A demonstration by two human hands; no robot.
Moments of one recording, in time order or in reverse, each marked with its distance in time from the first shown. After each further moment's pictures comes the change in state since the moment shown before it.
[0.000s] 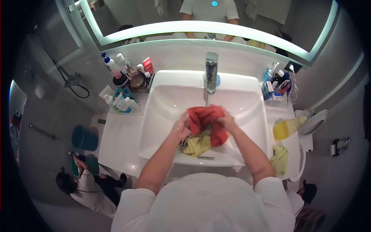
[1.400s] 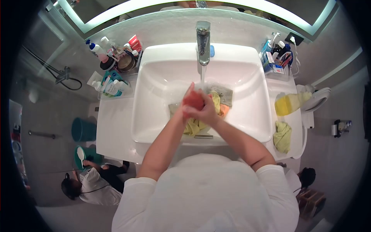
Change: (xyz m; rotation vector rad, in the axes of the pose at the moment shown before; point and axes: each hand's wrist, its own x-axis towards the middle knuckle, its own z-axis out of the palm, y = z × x) left_hand 0.085 -0.058 -0.052 0.048 -0.241 -0.097; right_hand -0.030 -0.010 0.103 -0.377 0.209 -0.401
